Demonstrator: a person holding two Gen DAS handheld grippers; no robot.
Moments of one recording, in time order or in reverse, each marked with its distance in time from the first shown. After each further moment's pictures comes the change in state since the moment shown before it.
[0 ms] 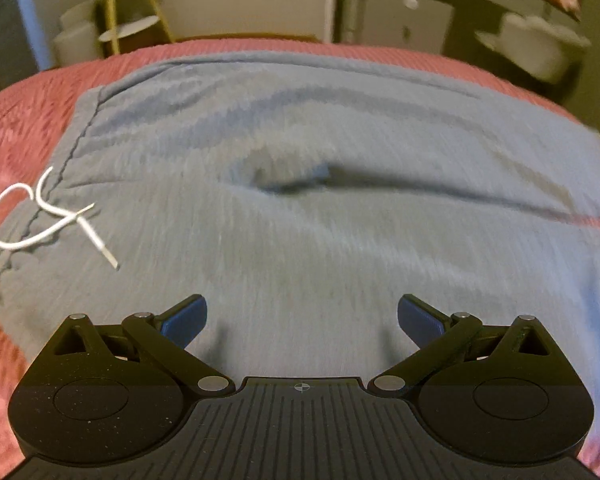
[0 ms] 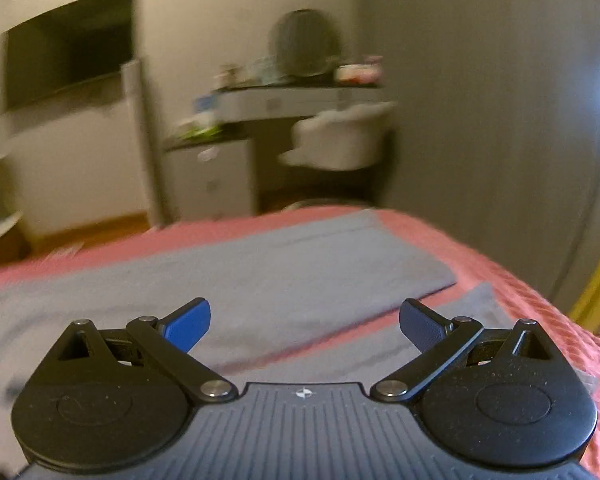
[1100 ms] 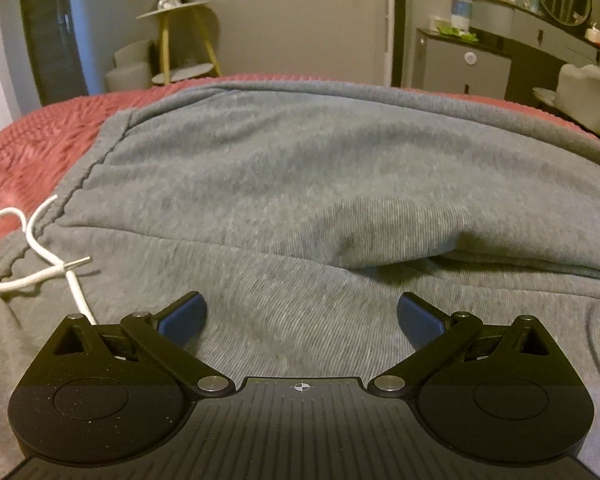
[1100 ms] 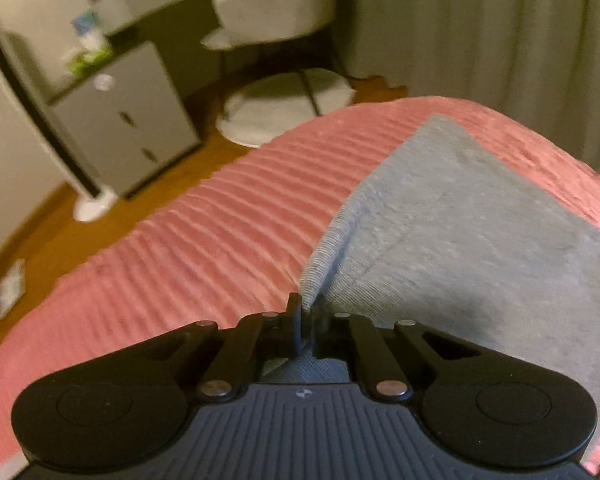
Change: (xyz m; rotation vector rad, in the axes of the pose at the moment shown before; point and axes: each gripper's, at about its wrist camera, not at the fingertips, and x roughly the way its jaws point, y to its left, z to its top) left arm 0.084 0.031 0.010 -0.047 -0.198 0.135; right arm 0.345 0.030 0.080 0.277 0.441 -0.071
